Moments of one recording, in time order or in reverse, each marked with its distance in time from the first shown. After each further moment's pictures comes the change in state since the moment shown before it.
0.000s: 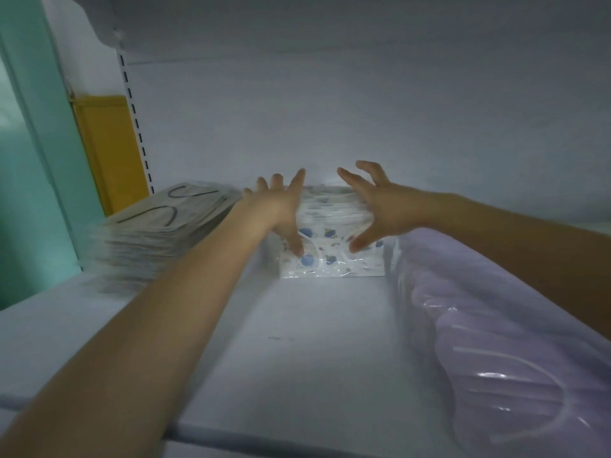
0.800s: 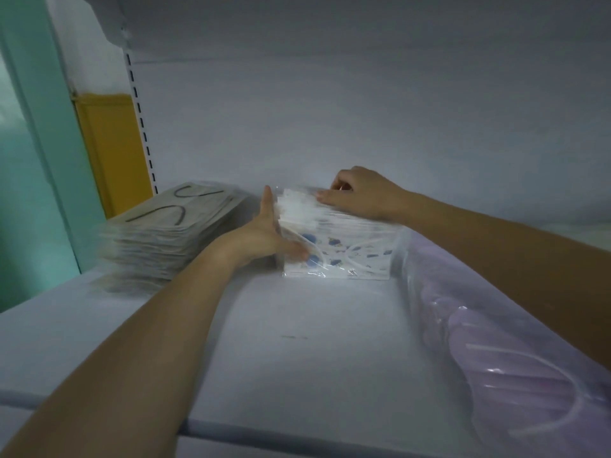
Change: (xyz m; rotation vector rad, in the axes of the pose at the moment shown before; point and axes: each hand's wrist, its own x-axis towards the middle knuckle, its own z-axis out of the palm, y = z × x) left_hand -0.008 -0.043 0.055 -1.133 -0.120 0.083; right_hand 0.038 -0.025 0.004 0.181 0.234 0.030
